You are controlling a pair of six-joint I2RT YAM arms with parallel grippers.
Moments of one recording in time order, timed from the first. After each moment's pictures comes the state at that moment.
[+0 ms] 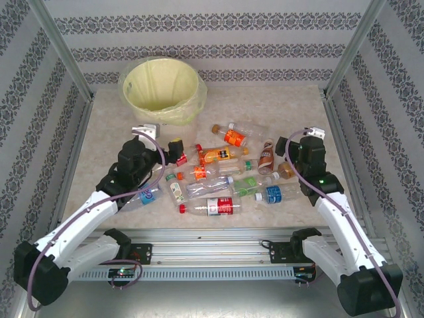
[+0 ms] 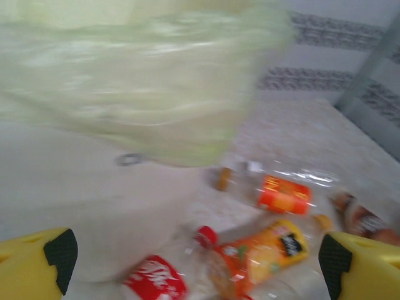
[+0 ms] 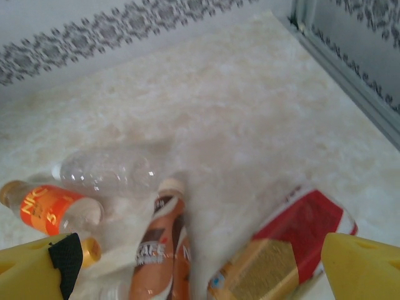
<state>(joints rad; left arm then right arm) -0.50 0.95 0.73 -0.05 -0.13 -0.26 0.16 0.88 0.72 -0.39 0.26 0.40</state>
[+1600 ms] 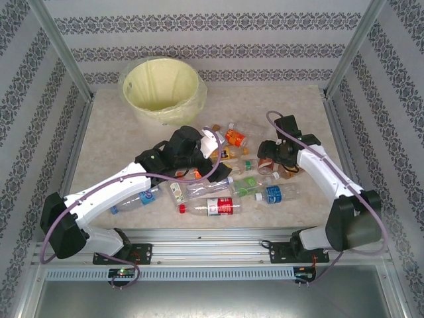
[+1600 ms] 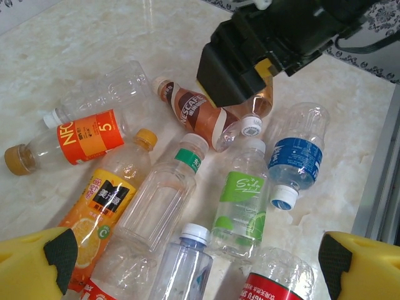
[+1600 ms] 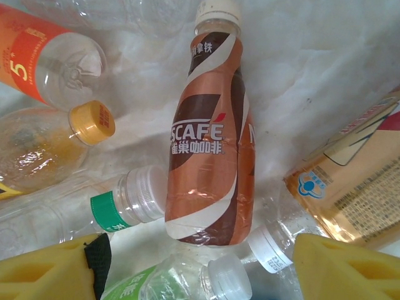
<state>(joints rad) -0.80 1.36 1.17 -0.39 0.16 0.03 0.21 1.41 1.06 -0.78 -0.01 0.49</state>
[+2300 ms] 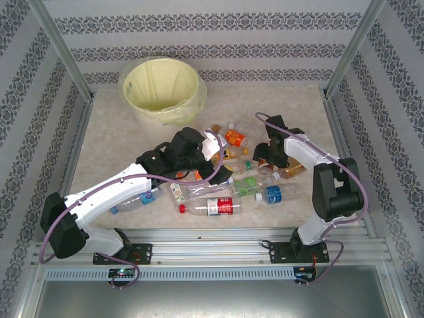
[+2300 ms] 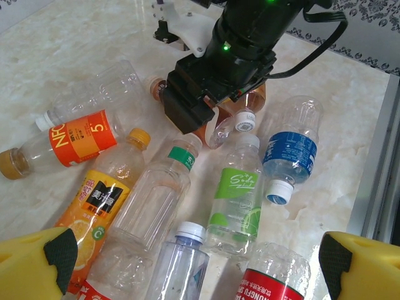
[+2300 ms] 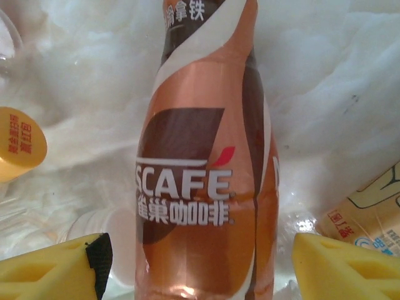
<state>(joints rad) -0.82 1.36 1.17 -0.40 0.16 0.05 0.21 1.67 1.11 -0.73 -0.01 0.49</state>
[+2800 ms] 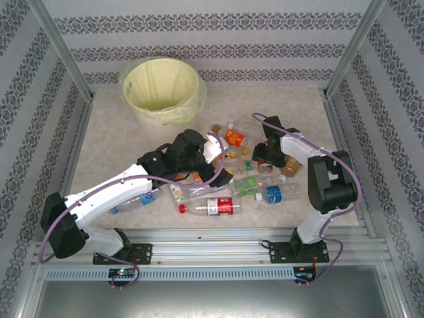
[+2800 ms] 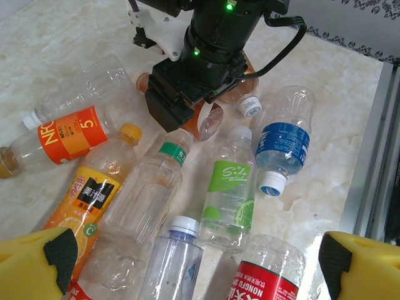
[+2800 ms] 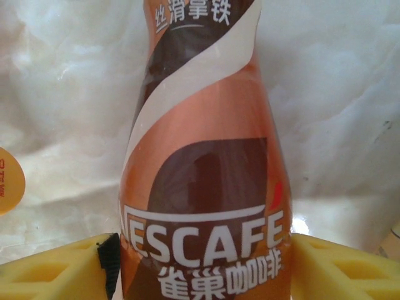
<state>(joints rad) -0.84 1.36 1.17 -0.42 0.16 0.07 0.21 1.75 1.12 -0.67 -0.01 0.49</state>
